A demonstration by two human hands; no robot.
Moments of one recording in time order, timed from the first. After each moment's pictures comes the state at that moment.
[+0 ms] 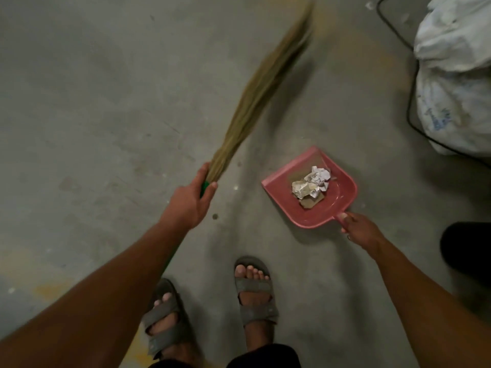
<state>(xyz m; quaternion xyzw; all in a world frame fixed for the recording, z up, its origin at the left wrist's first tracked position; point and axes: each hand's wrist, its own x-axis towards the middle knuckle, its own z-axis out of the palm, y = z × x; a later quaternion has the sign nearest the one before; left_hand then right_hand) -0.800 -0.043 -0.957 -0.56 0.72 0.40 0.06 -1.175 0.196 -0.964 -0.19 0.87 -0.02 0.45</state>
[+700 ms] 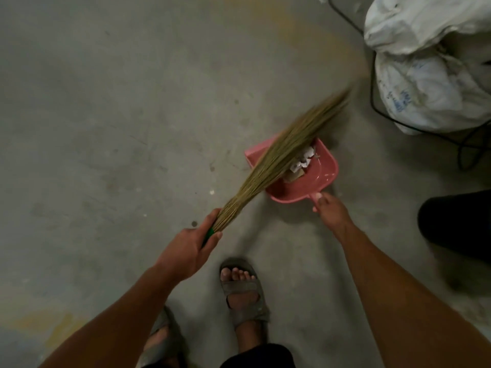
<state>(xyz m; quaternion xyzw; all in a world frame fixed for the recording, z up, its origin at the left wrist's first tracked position) -0.813 0.039 -0.944 -0.38 0.80 0.45 0.13 -1.172 0.188 -0.980 -0.12 0.89 -0.16 0.41</state>
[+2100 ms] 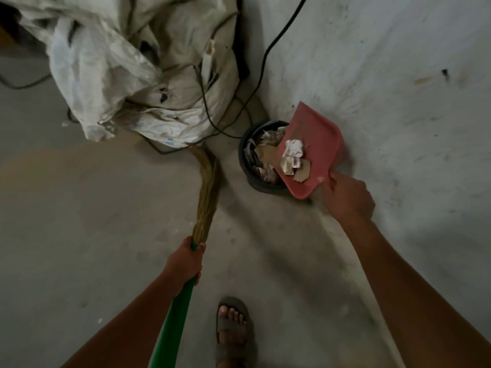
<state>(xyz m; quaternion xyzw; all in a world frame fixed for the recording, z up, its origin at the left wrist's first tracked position) -1.177 0.241 -0.808 -0.37 0.75 0.45 0.32 -1.337 0.563 -0.683 0.14 0.98 -0.08 0.08</state>
